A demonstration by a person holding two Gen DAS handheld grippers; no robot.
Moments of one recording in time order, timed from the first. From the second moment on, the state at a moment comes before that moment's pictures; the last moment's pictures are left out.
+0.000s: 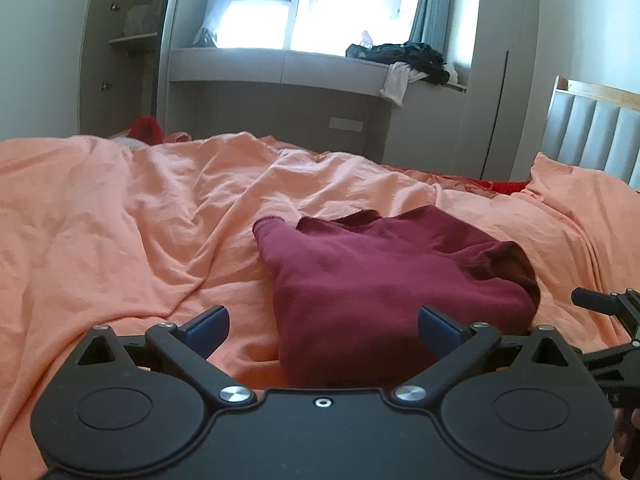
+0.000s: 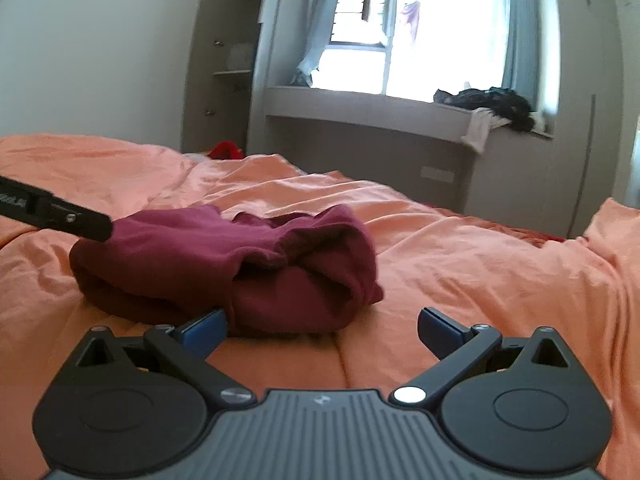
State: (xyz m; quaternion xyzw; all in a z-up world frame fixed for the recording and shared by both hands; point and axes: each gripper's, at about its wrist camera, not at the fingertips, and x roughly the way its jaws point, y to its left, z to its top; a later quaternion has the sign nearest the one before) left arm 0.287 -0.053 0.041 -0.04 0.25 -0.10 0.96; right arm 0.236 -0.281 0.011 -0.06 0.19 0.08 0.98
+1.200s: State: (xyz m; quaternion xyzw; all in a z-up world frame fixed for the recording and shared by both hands) left arm 0.093 -0.043 0.057 0.03 0.12 -0.06 0.99; right arm 0.037 -0.271 0.034 0.03 0.00 0.05 1.00
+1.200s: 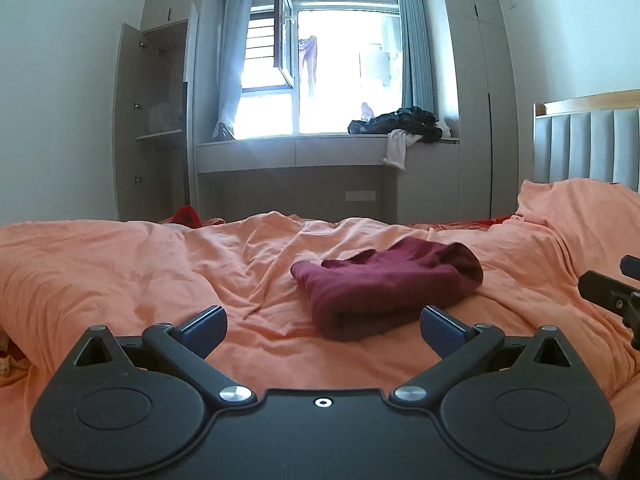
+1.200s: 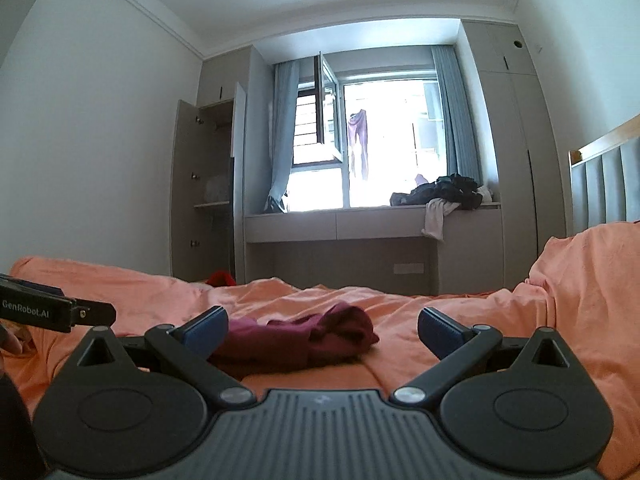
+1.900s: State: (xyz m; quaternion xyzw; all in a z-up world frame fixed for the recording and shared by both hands) left arm 0.090 -0.020 0.016 -0.03 0.11 -0.05 0.99; right arm 0.031 -0.250 0.012 0.02 0.04 0.05 1.00
